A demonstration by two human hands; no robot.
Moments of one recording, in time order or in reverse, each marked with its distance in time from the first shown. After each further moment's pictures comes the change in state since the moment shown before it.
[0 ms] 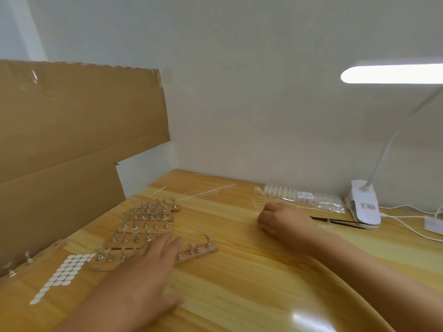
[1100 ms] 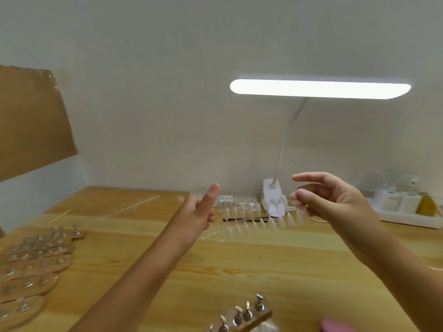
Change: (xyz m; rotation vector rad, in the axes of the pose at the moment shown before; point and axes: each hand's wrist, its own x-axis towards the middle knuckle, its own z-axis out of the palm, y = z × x) left_hand 0.093 0.180 0.025 -0.913 0.072 0.254; right_hand -0.180 0.066 -0.100 1.207 0.677 0.433
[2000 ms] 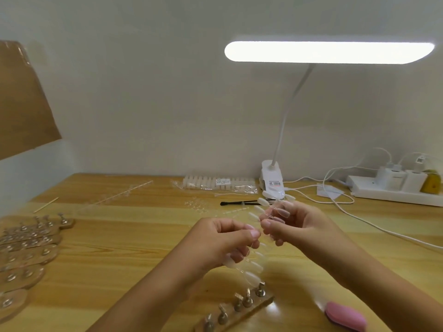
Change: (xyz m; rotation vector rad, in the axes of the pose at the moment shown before) left_hand -0.025 -0.011 0.035 -0.293 -0.293 -0.172; right_hand -0.025 0.030 0.043 -0.033 -0.211 0.235
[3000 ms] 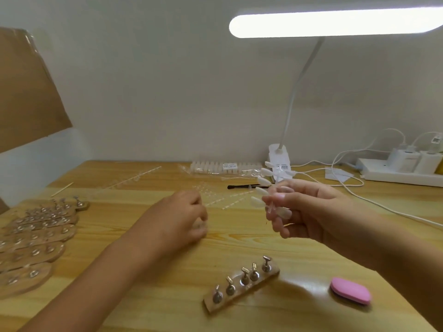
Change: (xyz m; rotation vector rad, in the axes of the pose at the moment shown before) left_hand 0.005 -0.016 -0.071 1.483 0.186 0.493; right_hand -0.014 -0.025 -0.004 0.334 -0.284 0.132
